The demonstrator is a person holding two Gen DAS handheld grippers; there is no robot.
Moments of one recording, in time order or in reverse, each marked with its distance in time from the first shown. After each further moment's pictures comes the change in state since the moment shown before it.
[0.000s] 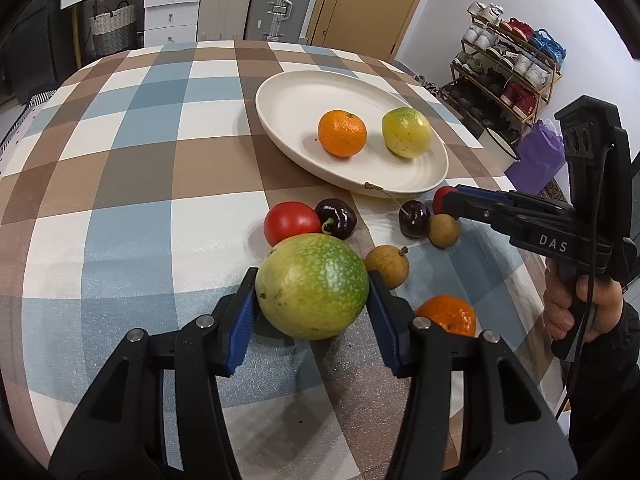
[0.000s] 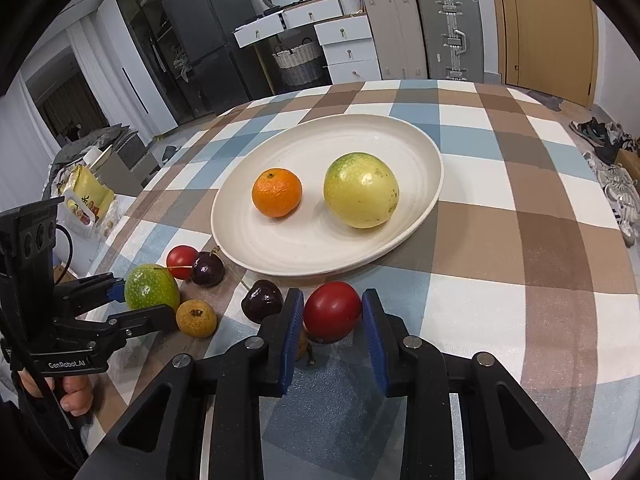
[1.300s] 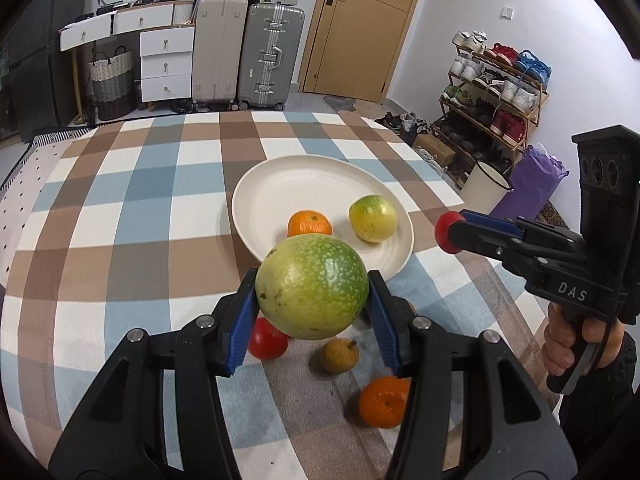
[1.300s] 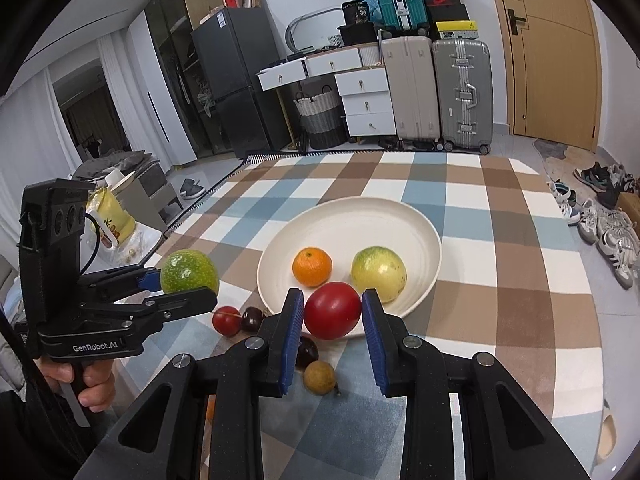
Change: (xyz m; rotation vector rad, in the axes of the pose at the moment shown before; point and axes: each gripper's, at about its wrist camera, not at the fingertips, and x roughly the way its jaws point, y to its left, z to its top) left arm -0.041 -0.034 0.052 0.052 -0.163 0.007; right arm -0.069 0.019 0.028 -0.062 -0.185 0.043
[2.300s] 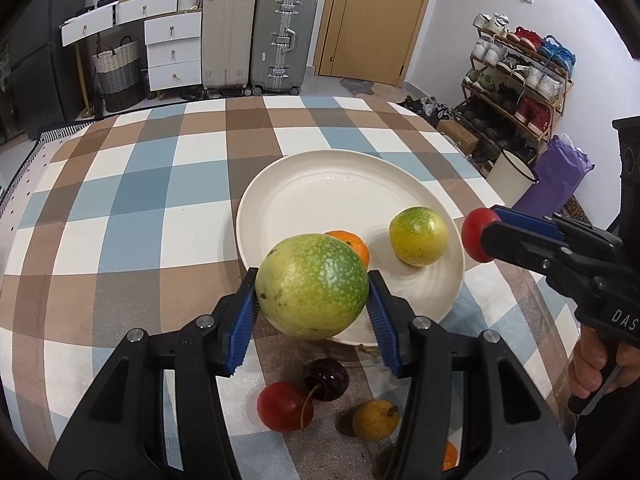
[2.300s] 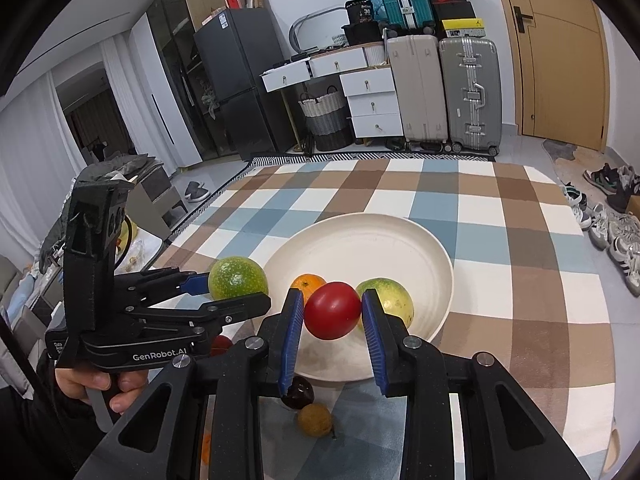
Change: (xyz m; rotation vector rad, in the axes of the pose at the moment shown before) left arm 0.075 0.014 0.029 -0.001 0.076 0.072; right arm 0.038 -0.011 0.022 0.009 0.019 0.029
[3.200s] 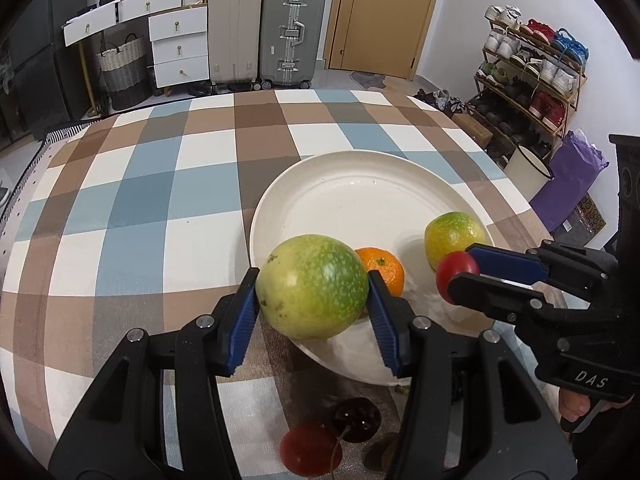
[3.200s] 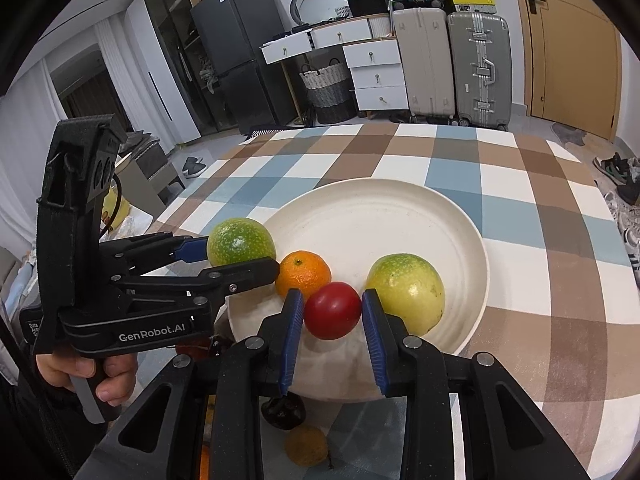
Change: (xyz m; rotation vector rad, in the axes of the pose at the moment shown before) left arm 0.032 0.012 0.019 0.005 0.022 0.040; right arm 0.057 0.000 -0.004 -0.024 0.085 -0.010
